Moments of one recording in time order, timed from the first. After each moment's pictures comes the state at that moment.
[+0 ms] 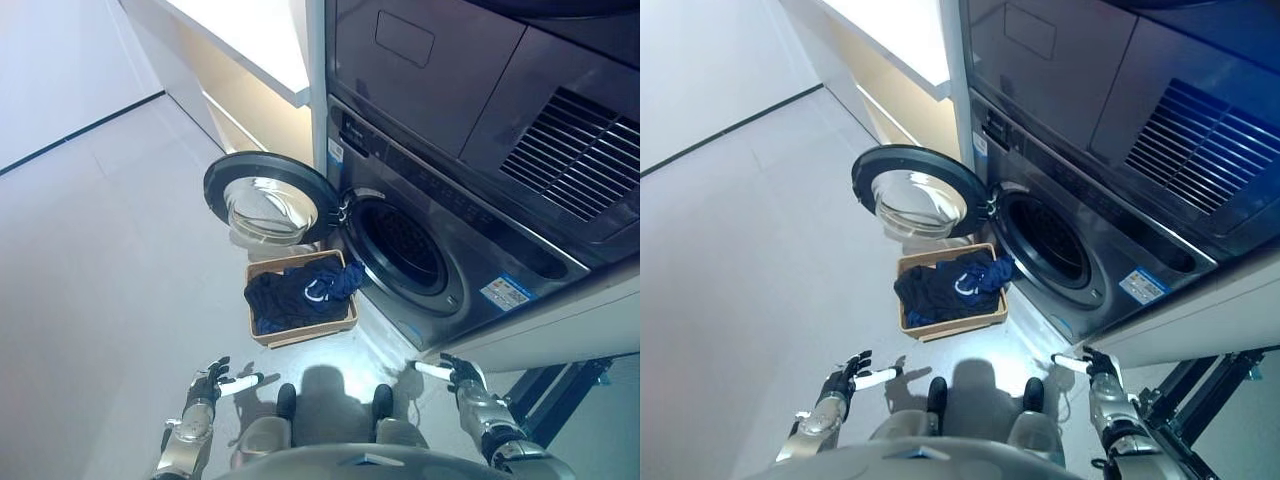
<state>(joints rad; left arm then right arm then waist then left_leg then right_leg) 0.17 0.23 -0.11 0.66 -0.04 0.09 0.16 -0.15 -0.28 0.05 1.05 0.15 0.10 -0.19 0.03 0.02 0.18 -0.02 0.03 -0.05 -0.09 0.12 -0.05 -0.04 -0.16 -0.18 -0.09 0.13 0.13</state>
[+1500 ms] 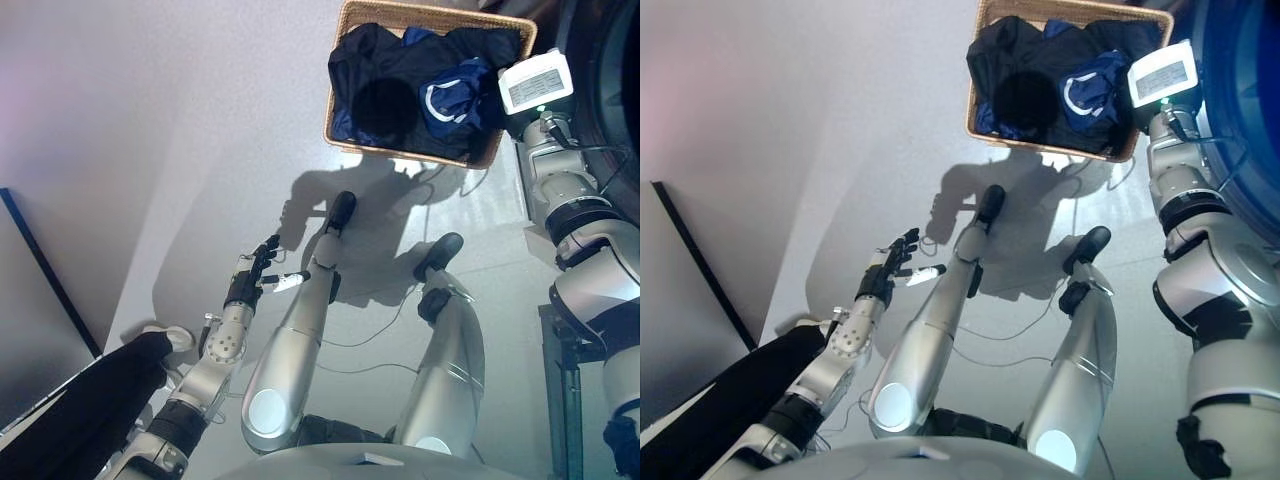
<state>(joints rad) -0.07 0.34 -0.41 0.28 -0.16 -0.05 0.28 -1.21 -0.74 0.88 1.25 -0.93 0.18 -0.39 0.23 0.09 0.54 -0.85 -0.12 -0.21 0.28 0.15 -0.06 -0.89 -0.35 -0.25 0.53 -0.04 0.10</state>
